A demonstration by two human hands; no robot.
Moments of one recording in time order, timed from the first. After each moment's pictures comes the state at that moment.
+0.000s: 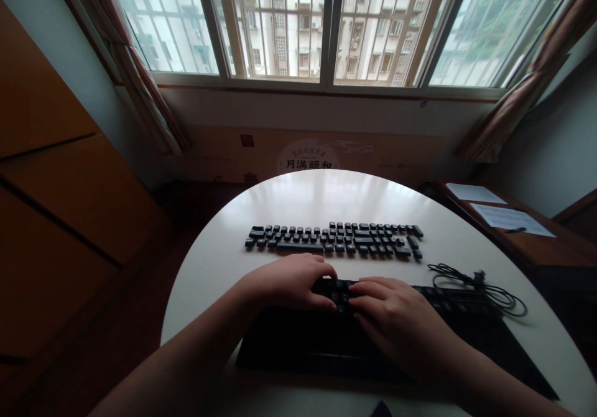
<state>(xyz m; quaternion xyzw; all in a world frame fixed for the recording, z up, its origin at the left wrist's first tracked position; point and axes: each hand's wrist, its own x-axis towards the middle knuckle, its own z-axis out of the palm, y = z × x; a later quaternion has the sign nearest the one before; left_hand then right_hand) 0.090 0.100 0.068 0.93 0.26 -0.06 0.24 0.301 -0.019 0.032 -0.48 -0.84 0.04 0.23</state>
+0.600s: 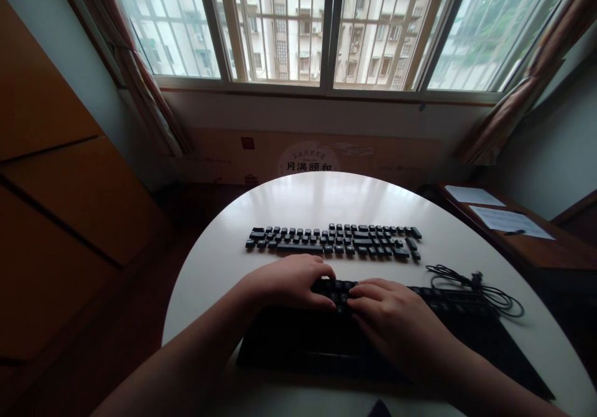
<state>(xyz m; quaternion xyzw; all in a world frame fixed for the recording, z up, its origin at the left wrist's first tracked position) 0.089 0.102 0.067 0.93 0.27 -0.06 0.25 0.298 -0.020 0.036 -0.49 -0.84 0.06 0.22</state>
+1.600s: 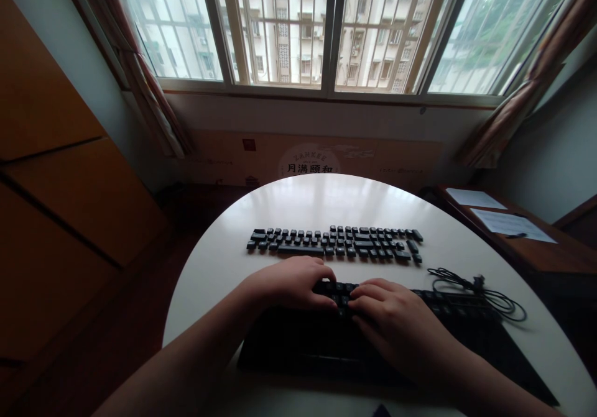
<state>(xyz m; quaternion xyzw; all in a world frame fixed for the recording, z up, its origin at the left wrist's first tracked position) 0.090 0.103 0.066 0.93 0.27 -0.06 0.25 0.300 -0.018 0.034 -0.49 -0.84 0.08 0.21</state>
